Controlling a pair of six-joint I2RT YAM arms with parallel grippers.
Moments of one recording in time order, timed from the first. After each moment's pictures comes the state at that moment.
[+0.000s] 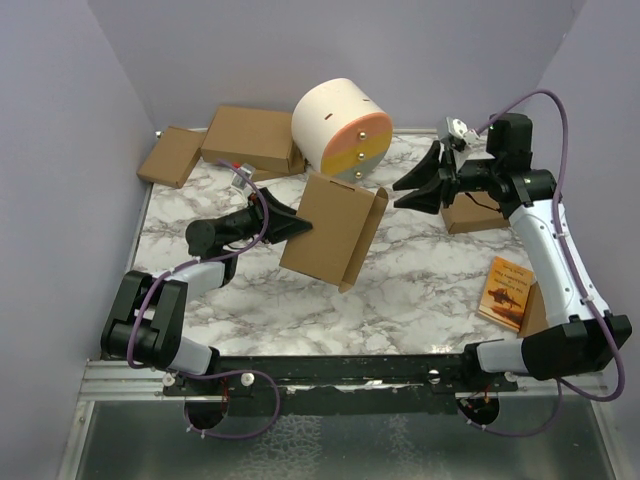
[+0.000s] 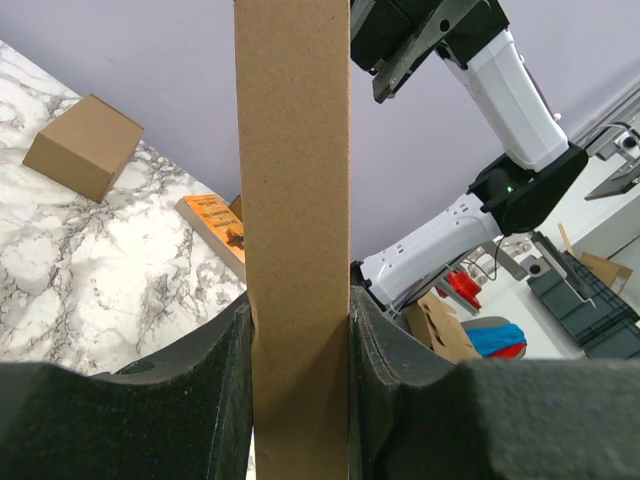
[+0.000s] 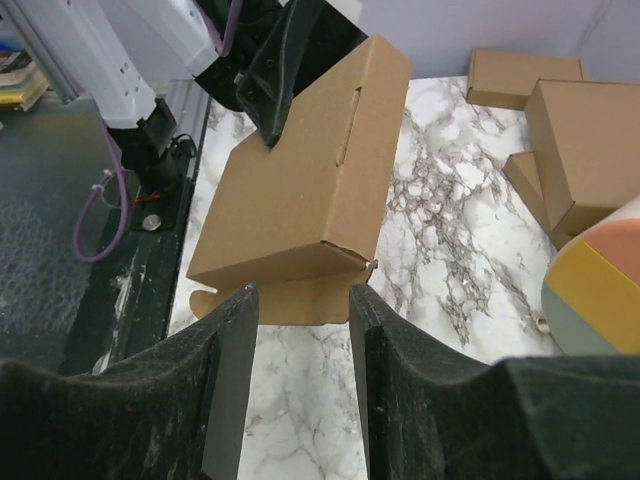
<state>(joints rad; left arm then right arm) -0.24 1.44 0.56 1.51 1.03 -1.31 0.12 1.34 1.46 -0.67 -1.38 -0.53</state>
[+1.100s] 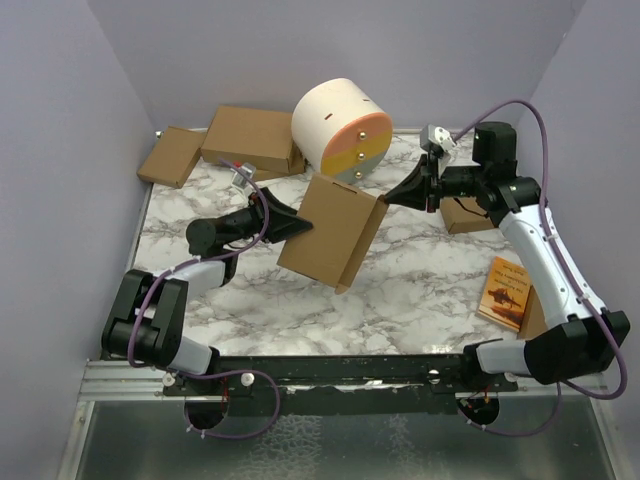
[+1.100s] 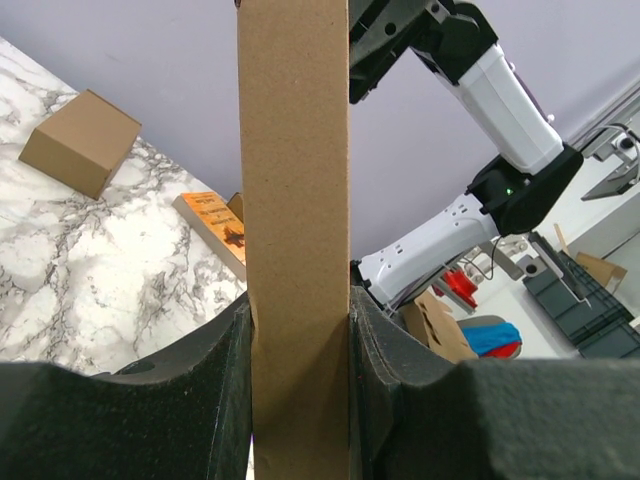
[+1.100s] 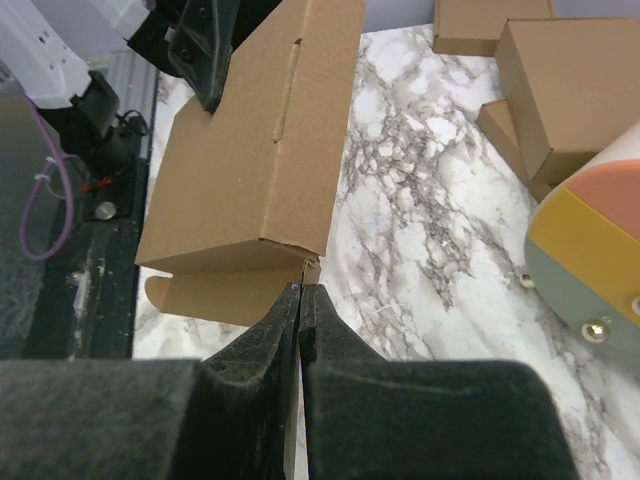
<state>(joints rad) -0.24 1.44 0.57 1.51 1.03 -1.32 0.20 1.35 1.38 -0.56 -1.21 -0.45</state>
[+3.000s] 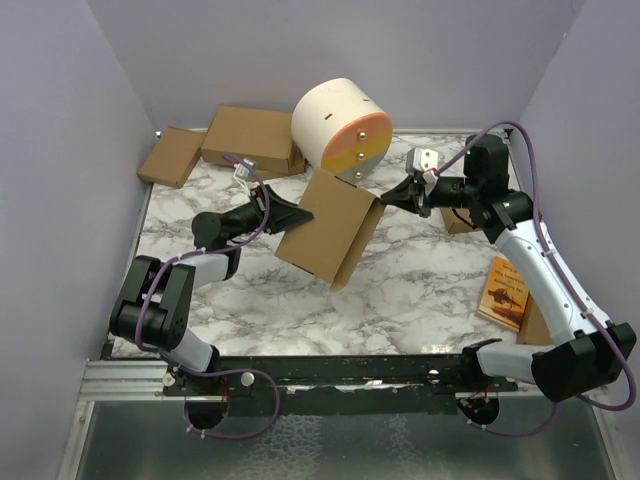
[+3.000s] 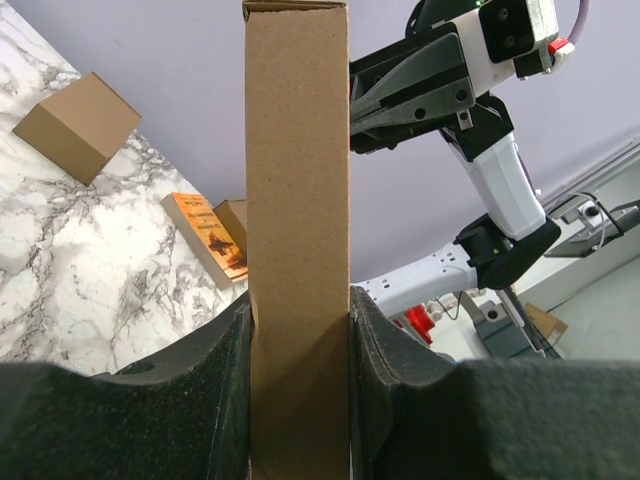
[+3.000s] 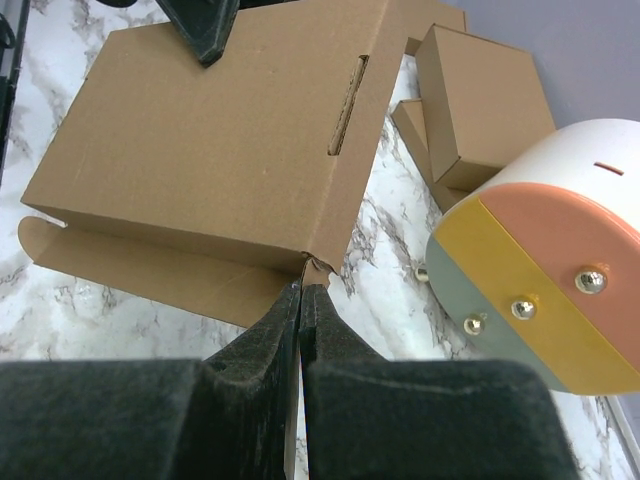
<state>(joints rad) -0.24 1.54 0.60 1.51 0.98 -1.45 0.29 1.25 1.26 -0.45 -1.00 -0.69</state>
